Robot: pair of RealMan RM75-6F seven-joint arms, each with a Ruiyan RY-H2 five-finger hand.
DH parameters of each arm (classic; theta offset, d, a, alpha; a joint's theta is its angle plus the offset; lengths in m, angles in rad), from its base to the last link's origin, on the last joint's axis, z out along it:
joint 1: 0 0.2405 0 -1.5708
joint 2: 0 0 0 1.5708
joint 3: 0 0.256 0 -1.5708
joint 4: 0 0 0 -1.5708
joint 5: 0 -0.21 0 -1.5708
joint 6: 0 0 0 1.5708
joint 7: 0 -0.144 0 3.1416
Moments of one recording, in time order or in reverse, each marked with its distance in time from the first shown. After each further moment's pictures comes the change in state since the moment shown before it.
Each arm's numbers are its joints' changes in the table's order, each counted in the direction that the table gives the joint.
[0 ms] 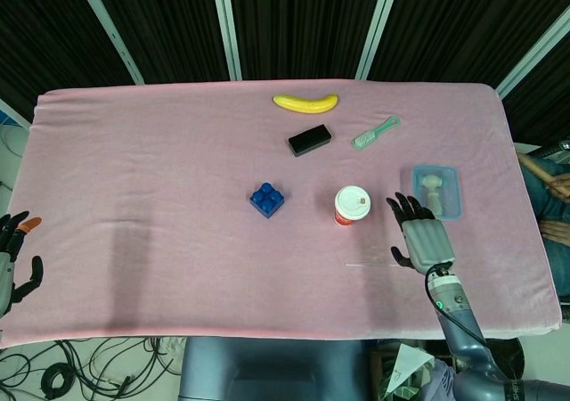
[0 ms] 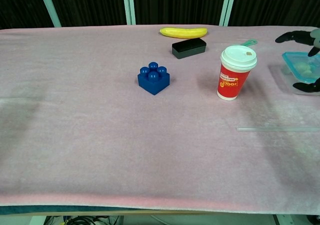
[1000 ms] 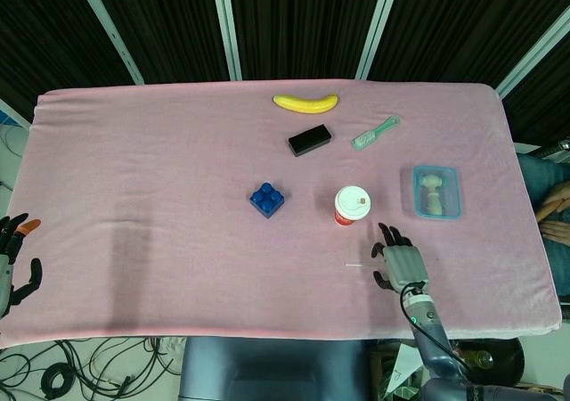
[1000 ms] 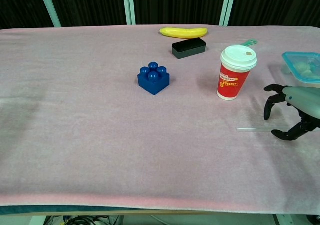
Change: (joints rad) left arm 0.007 0.011 0.006 -0.012 -0.004 -0.004 0.002; right arm -0.049 -0.254 -0.044 0.213 -0.024 0.030 -0.009
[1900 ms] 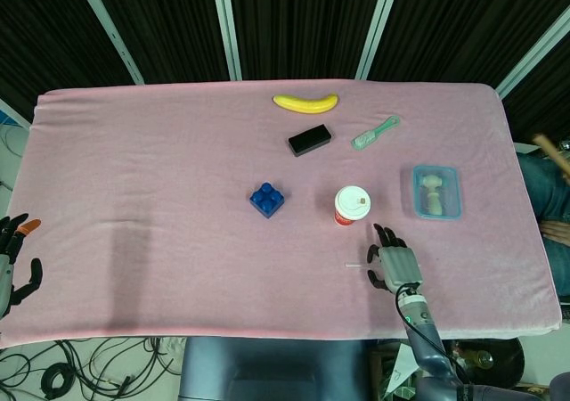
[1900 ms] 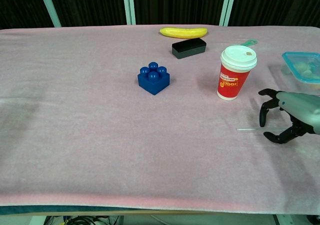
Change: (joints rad) left arm 0.000 0.000 -0.001 -0.002 0.006 0.003 -0.006; right arm -0.024 -0.080 0.024 0.105 0.043 0.034 -0.064
